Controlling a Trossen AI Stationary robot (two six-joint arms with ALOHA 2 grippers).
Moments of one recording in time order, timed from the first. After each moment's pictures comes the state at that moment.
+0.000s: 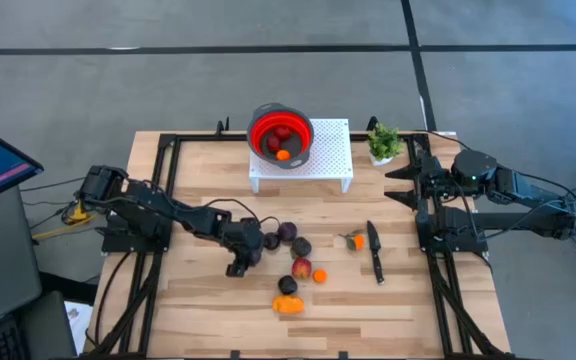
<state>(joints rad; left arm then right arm) -0.18 1.57 0.75 -0.21 0.06 -0.03 -0.17 0.45 0.76 -0.60 -0.02 0.13</state>
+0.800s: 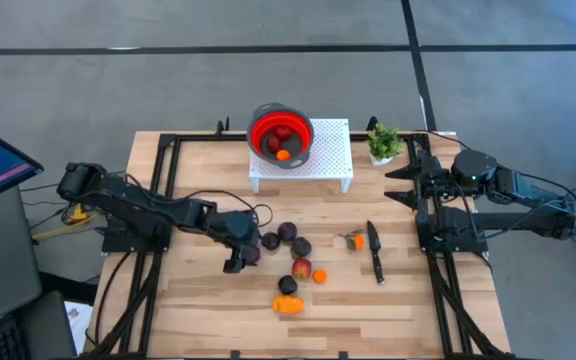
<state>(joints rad) -0.18 1.38 0.75 -0.20 0.05 -0.09 -0.17 0.45 0.76 -0.60 -0.02 0.13</state>
